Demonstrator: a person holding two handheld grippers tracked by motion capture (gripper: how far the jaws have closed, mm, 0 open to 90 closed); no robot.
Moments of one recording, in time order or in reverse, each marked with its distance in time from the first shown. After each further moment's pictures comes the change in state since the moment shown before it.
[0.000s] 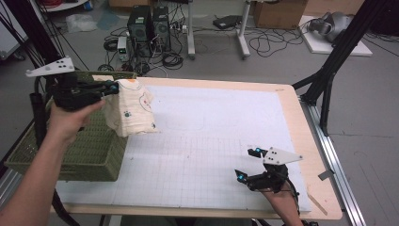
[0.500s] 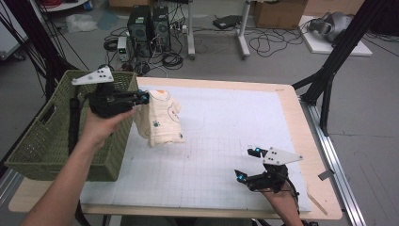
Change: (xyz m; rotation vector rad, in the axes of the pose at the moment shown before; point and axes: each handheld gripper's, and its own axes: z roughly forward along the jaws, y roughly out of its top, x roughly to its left) left arm -0.029 -0.021 0.057 0.041 -0.093 0.002; right arm 0.001 0.002 0.000 -0.007 0.003 -0.006
